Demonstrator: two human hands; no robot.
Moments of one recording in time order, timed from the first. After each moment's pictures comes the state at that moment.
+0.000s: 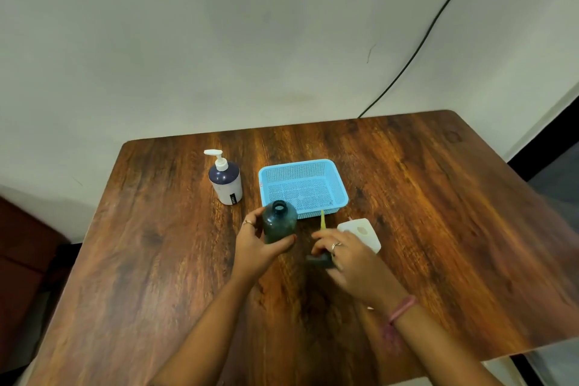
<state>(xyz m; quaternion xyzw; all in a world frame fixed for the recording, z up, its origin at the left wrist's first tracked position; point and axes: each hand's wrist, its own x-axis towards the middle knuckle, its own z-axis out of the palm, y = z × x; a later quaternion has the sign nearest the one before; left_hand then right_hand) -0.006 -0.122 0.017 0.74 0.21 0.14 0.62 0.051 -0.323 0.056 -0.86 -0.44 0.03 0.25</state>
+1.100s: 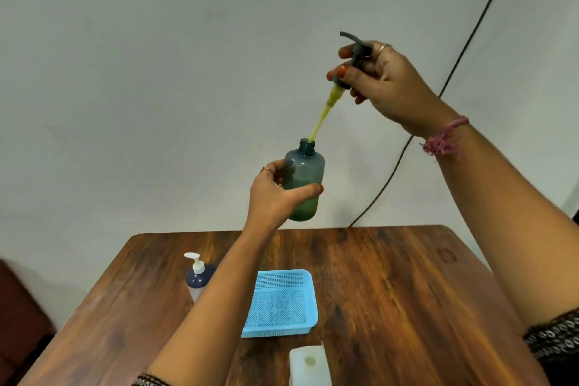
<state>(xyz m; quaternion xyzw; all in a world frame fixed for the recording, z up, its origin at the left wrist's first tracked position) 0.142 -0.198 0.281 0.74 0.15 0.32 0.57 0.246 -0.343 0.428 -0.67 -0.49 -0.06 0.55</state>
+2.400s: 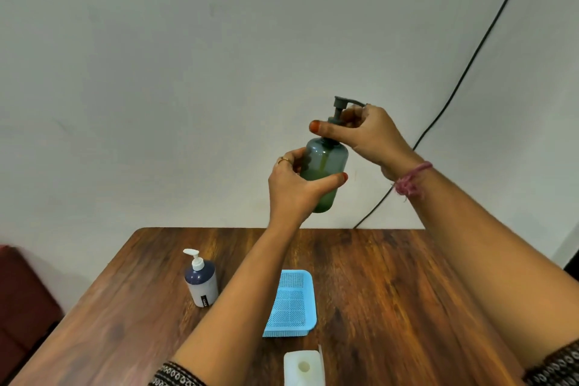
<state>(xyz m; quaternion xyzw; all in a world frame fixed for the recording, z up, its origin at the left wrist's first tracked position) 0.171 -0.232 0.289 0.74 0.16 0.38 0.53 0.255 -0.330 0.372 -0.75 -0.37 -0.01 0.55</state>
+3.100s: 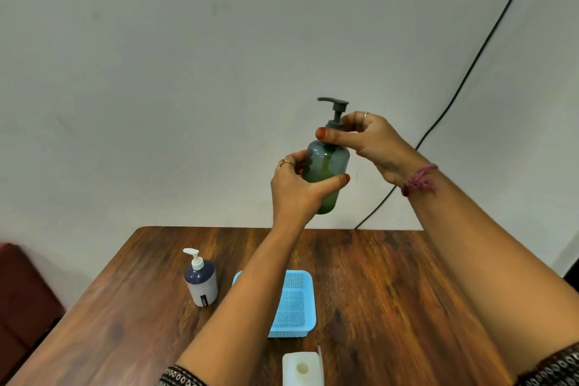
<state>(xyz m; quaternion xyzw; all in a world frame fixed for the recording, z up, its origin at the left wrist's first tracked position) 0.177 -0.234 0.284 0.73 0.17 0.39 0.54 0.266 -0.333 0.362 -0.71 -0.38 0.10 0.58</state>
